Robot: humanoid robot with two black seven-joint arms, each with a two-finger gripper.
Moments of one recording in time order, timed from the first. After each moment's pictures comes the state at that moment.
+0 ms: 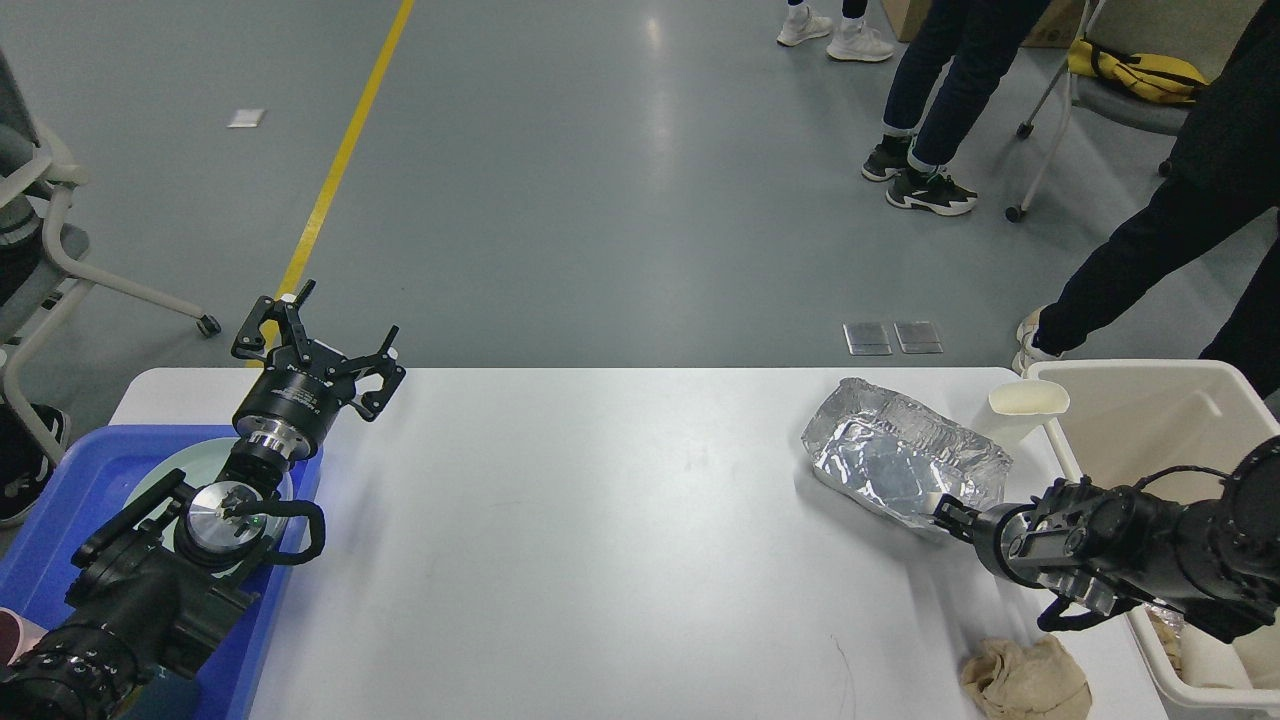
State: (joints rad) left arm -0.60 0.21 -1.00 -0.50 -0.15 -0.53 -0.15; right arm 1.08 -0.27 -1.07 0.85 0.08 -0.15 0.02
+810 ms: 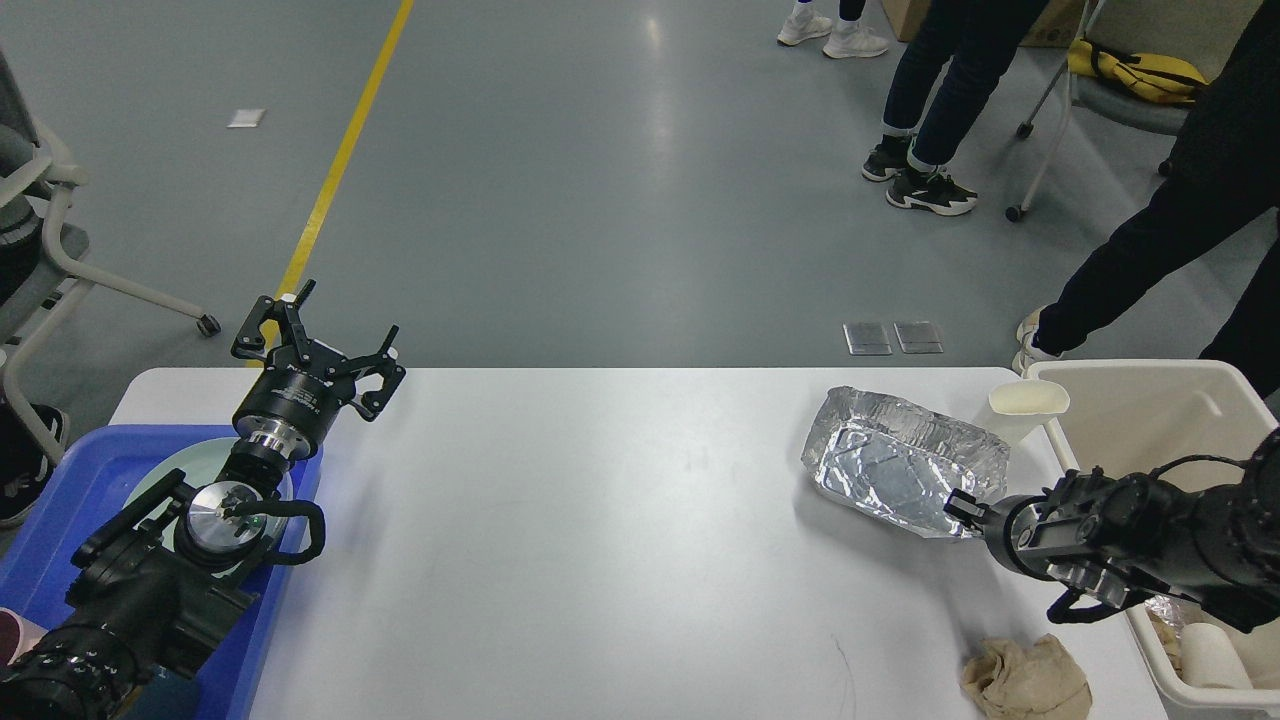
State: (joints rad) left arm -0.60 0.21 -1.00 -0.50 -0.15 -0.53 -0.15; right arm 1.16 -0.31 -1.08 0.94 0.08 -0.18 0.01
